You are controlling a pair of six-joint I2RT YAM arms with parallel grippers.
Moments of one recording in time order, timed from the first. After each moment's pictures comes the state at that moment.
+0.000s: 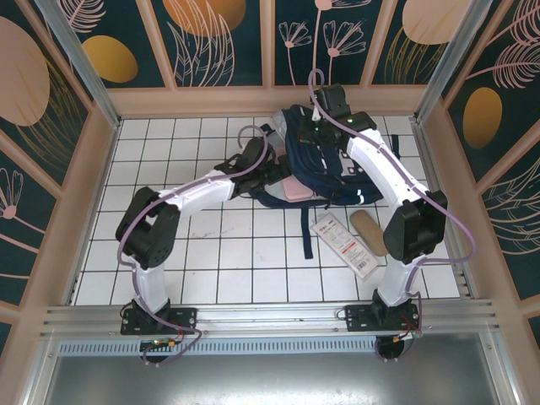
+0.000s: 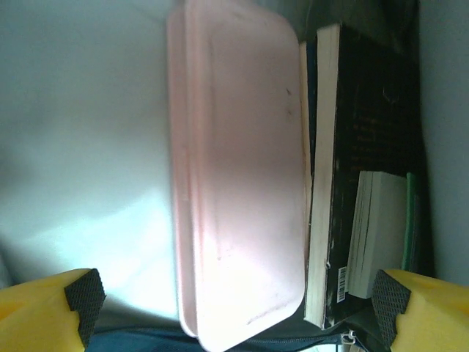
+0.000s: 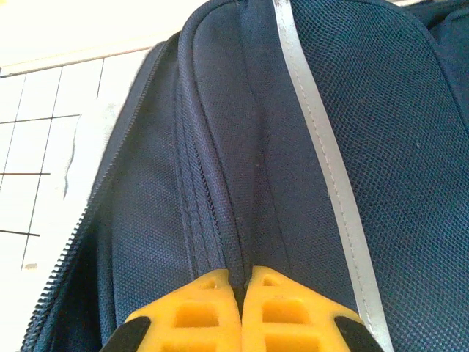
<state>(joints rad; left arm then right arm) -0.65 1.87 1.35 -0.21 0.04 -0.96 0.43 1.81 1.77 -0.74 -0.08 0.44</state>
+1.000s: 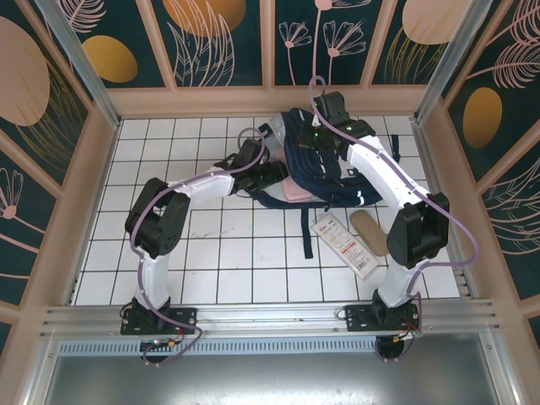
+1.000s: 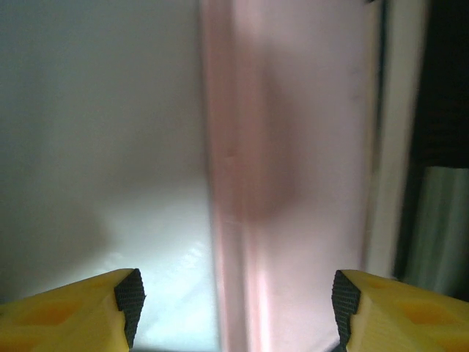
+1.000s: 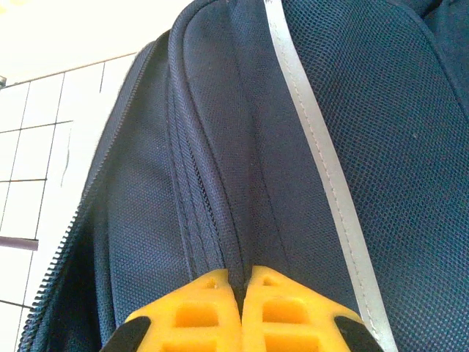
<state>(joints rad) -0.59 2.02 1.37 -0.17 0.21 -0.91 0.44 1.77 1.67 -0.67 -0.08 0.49</state>
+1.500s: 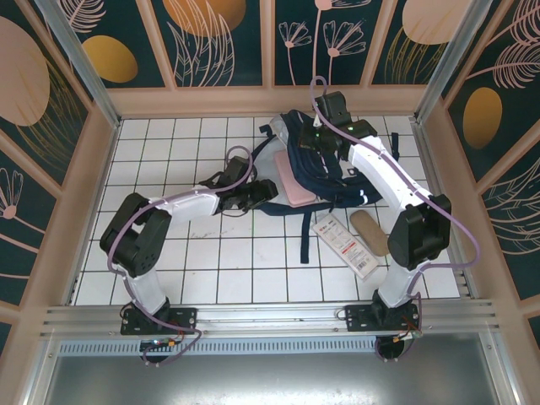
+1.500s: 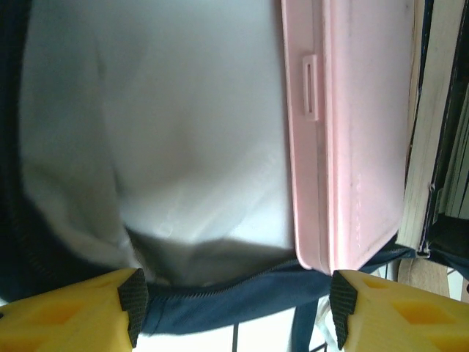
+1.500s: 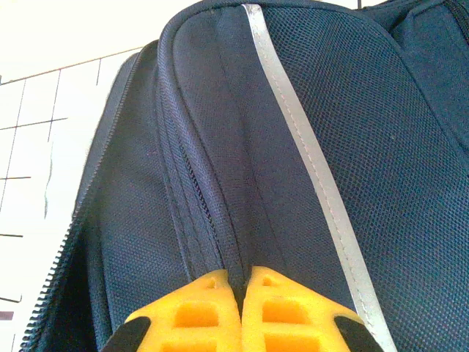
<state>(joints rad) -0.61 1.79 1.06 -0.12 0.25 -0.93 0.44 1.75 1.67 -0.69 -0.07 0.49</state>
